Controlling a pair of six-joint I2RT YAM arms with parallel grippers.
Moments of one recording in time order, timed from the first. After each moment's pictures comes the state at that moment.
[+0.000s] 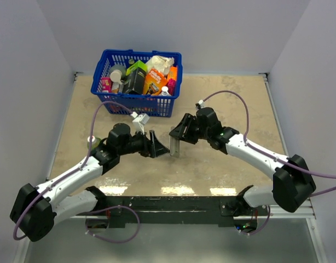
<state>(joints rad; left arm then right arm) -0.63 1.01 0.59 0.03 0.45 -0.68 0.65 1.35 0.89 -0.16 -0.17 0.98</state>
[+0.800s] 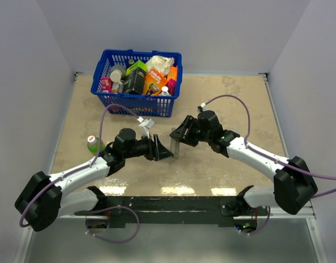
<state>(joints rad) -0.69 1.13 0.50 0.26 0.47 -0.76 0.65 1.33 0.83 -0.10 -0.18 1.05</state>
